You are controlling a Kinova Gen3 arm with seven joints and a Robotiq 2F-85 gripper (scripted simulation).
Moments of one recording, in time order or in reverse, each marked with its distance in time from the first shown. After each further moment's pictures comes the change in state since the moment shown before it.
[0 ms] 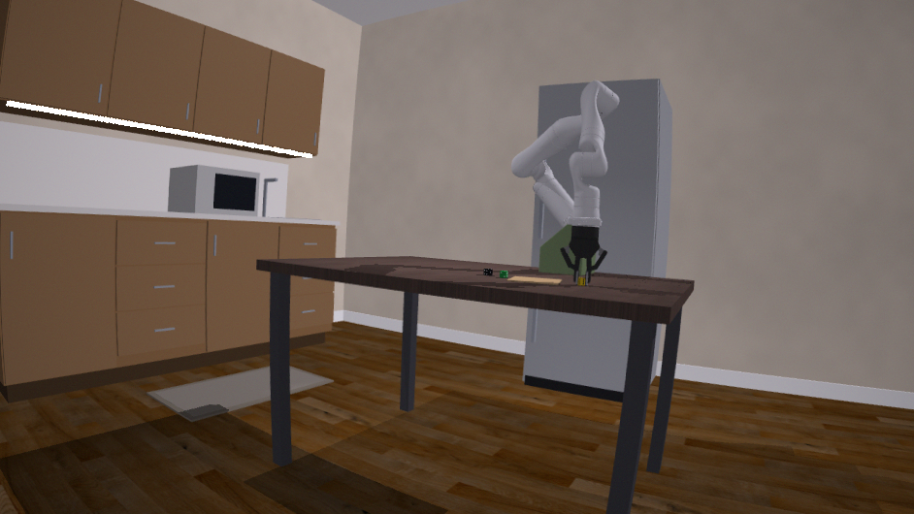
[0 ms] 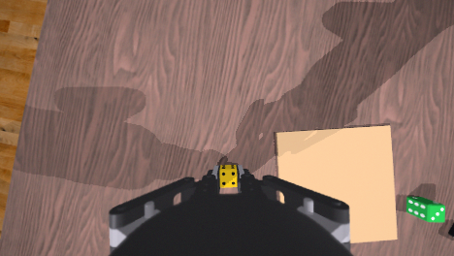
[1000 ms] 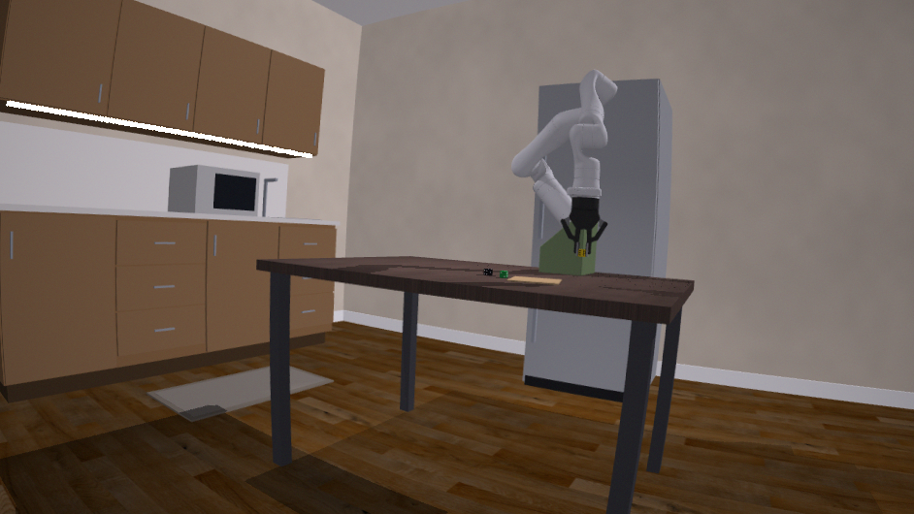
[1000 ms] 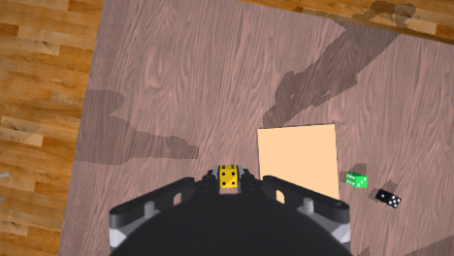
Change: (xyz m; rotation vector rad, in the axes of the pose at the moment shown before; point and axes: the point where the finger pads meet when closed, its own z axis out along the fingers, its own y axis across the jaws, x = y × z) arm -0.003 0.005 -0.078 -0.009 -0.013 0.004
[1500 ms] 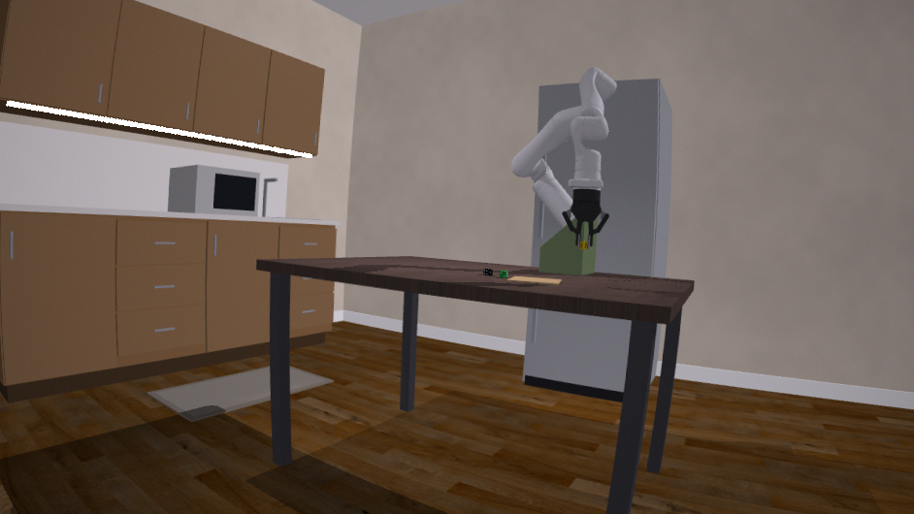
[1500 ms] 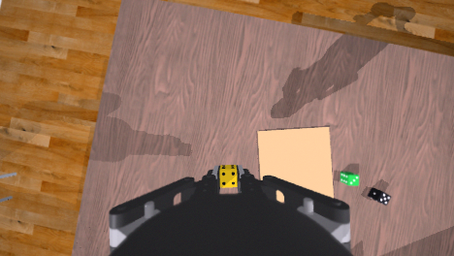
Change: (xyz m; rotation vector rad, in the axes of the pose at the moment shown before) arm 0.002 -0.004 -0.021 0.008 0.013 -0.004
